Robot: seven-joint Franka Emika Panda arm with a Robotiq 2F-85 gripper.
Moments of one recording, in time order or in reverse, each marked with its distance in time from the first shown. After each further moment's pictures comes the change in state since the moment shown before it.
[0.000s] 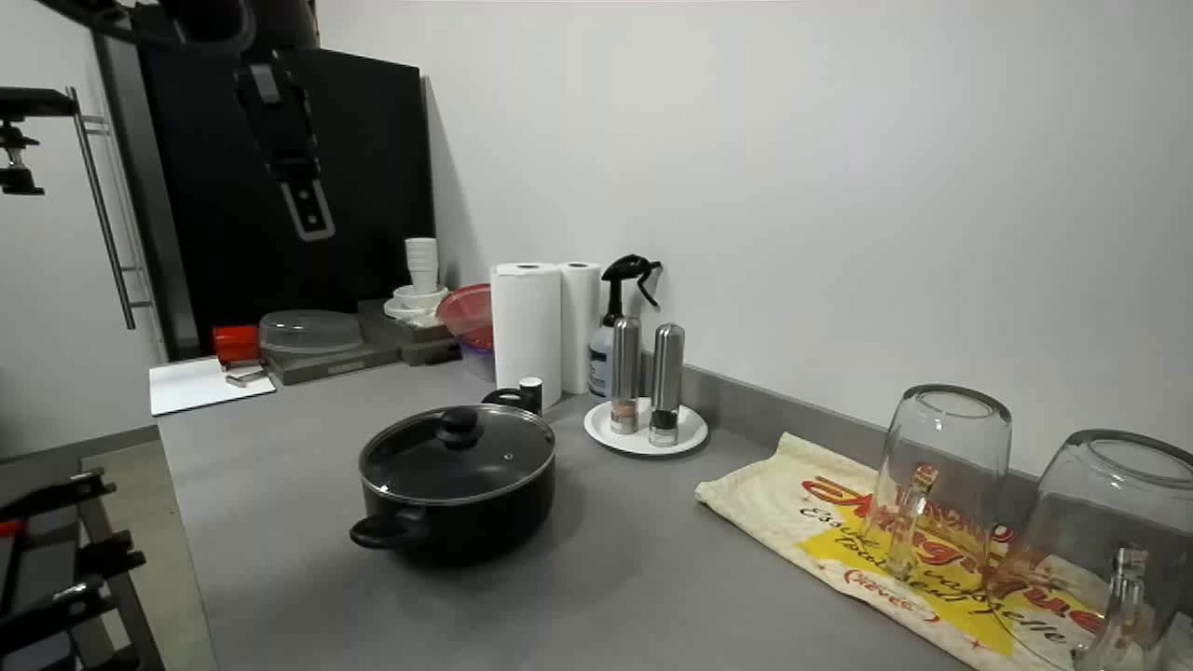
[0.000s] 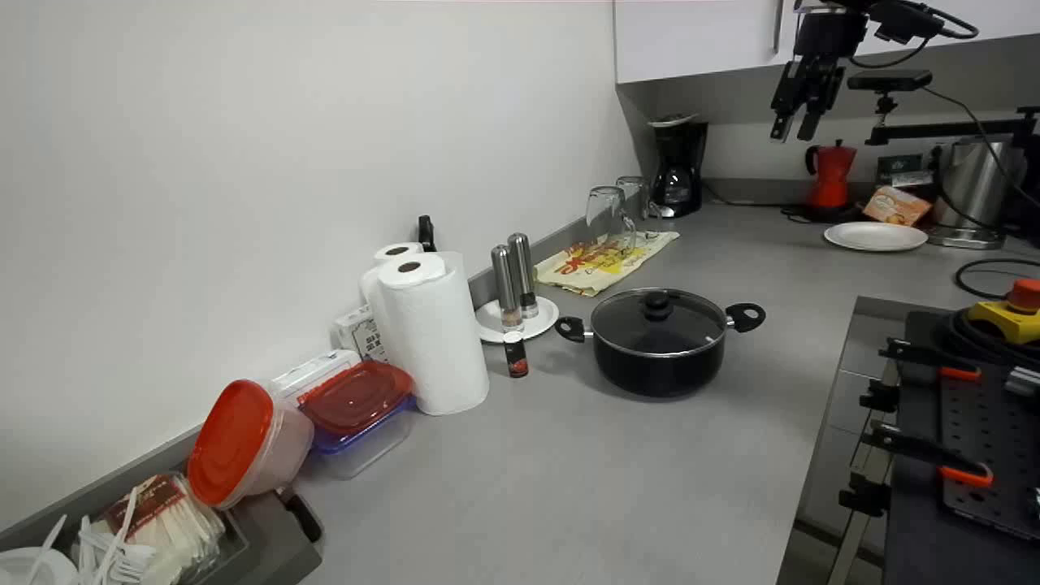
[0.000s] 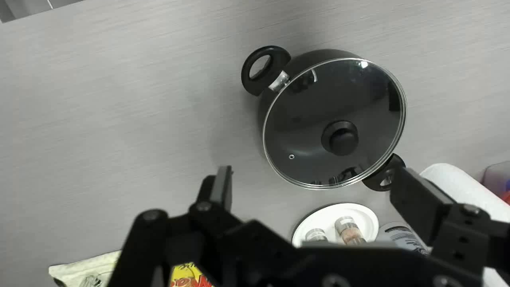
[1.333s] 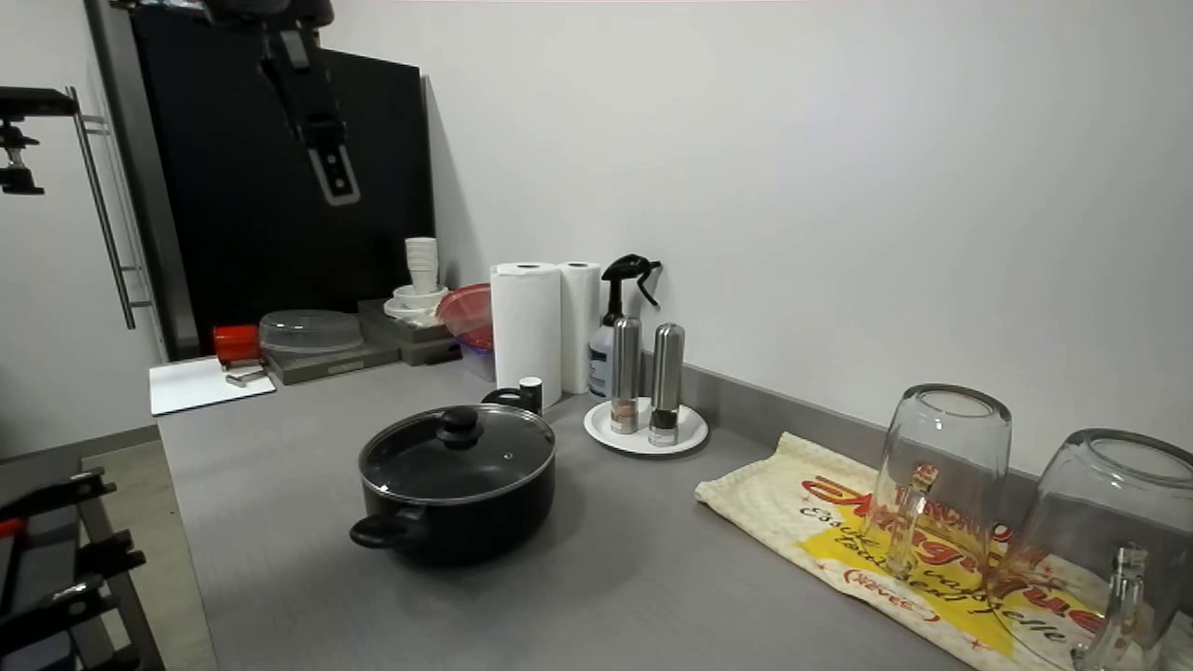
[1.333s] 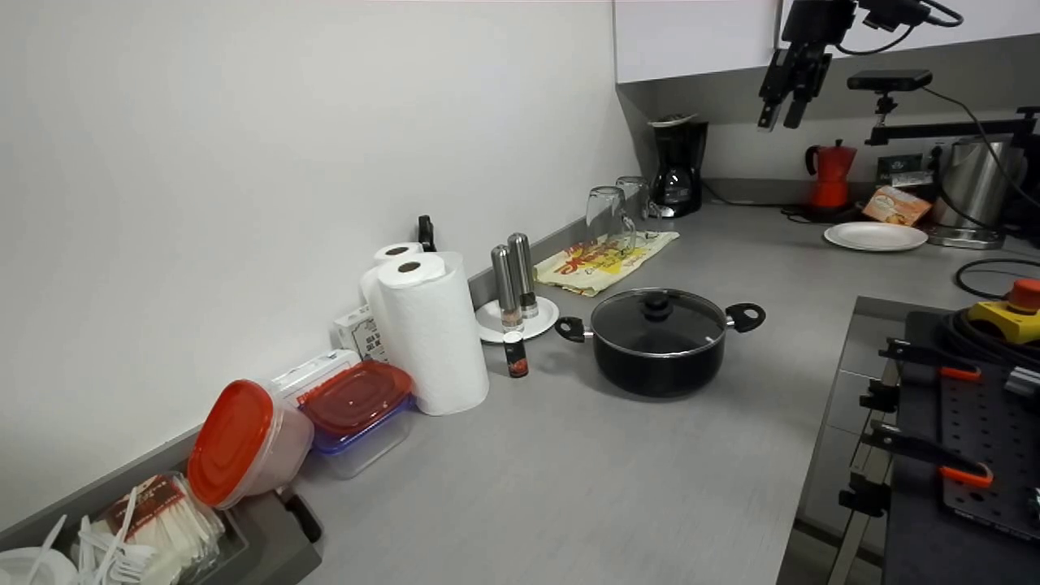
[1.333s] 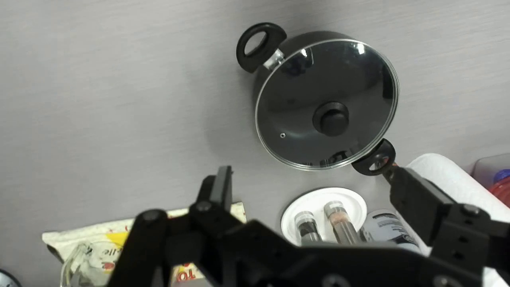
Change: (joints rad) arm 0.012 0.005 0.043 0.043 0.002 0.002 0.000
